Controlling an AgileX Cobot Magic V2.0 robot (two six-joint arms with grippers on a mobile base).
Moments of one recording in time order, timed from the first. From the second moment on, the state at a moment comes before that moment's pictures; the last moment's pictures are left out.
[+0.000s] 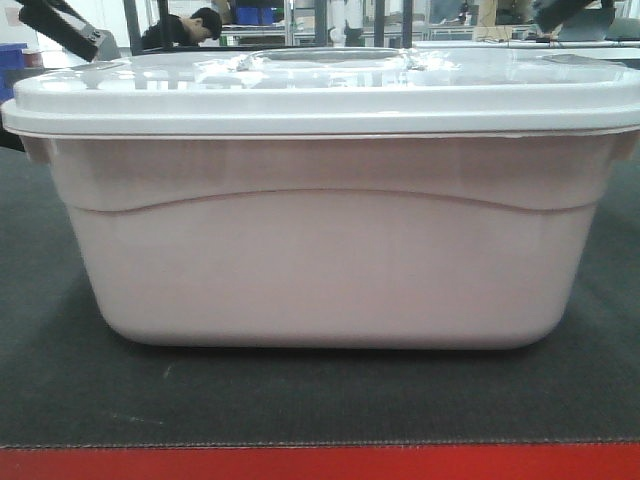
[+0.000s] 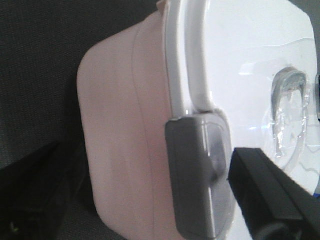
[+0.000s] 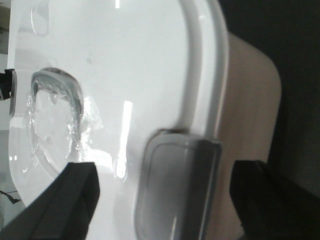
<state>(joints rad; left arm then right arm) 0.10 1.64 -1.20 -1.04 1.20 0.65 -0.17 1.53 -1.14 1.01 1.21 -0.51</state>
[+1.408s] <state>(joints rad) 0.01 1.64 -1.20 -1.09 1.20 0.69 -0.11 1.53 -1.14 1.01 1.20 -0.51</state>
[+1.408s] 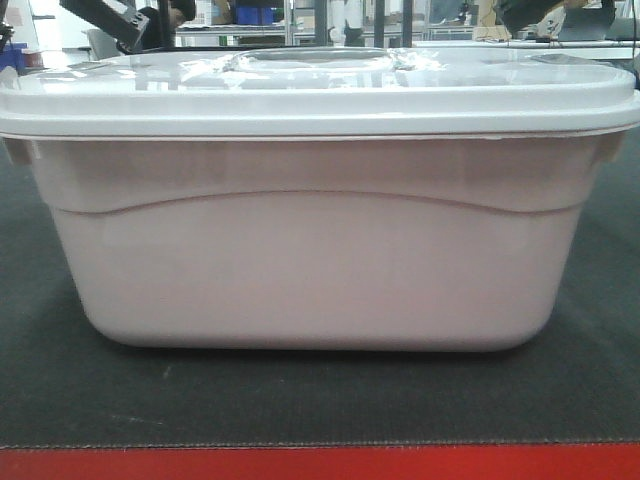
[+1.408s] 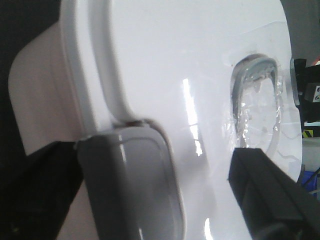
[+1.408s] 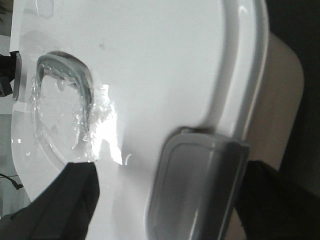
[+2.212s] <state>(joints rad) 0.01 1.64 -1.20 -1.07 1.20 0.69 -0.11 1.53 -1.14 1.01 1.20 -0.51</state>
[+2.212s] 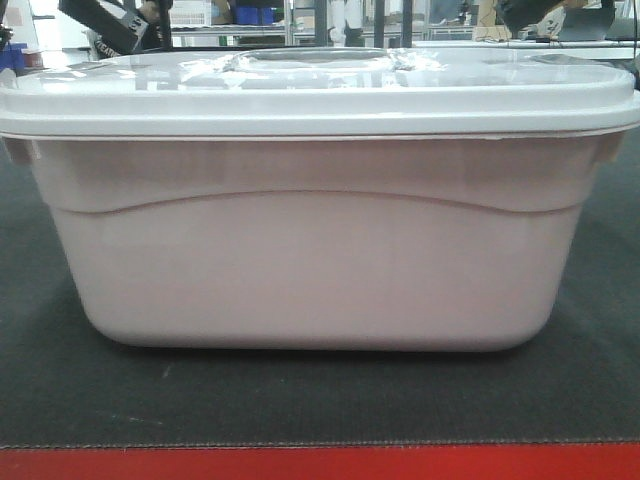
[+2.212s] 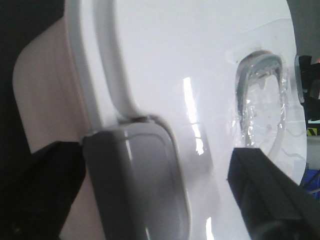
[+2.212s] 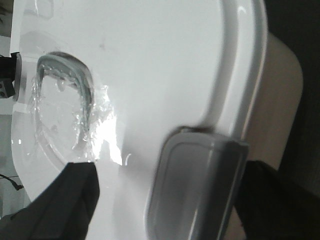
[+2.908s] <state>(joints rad) 0.01 1.64 -1.20 -1.07 1.20 0.69 -0.11 1.53 -1.14 0.99 1.19 -0.51</state>
